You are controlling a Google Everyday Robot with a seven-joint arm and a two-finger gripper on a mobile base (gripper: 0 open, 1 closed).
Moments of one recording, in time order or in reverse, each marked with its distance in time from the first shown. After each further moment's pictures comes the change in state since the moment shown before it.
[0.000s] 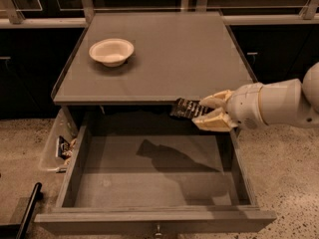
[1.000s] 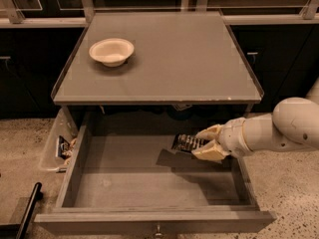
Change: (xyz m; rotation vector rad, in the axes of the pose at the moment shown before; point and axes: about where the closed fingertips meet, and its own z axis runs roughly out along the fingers) arm 0.109 0.026 0.067 -0.137 0.083 0.017
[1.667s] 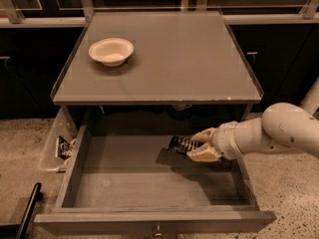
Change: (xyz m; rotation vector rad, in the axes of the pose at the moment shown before) arm 0.012 -0.003 0.024 -0.004 0.000 0.022
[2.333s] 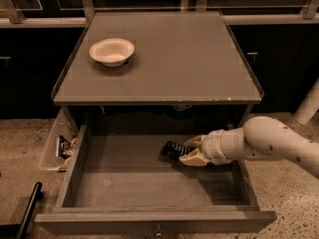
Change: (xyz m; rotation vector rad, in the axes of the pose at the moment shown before) arm 0.026 -0.005 0.055 0.010 0.006 0.018
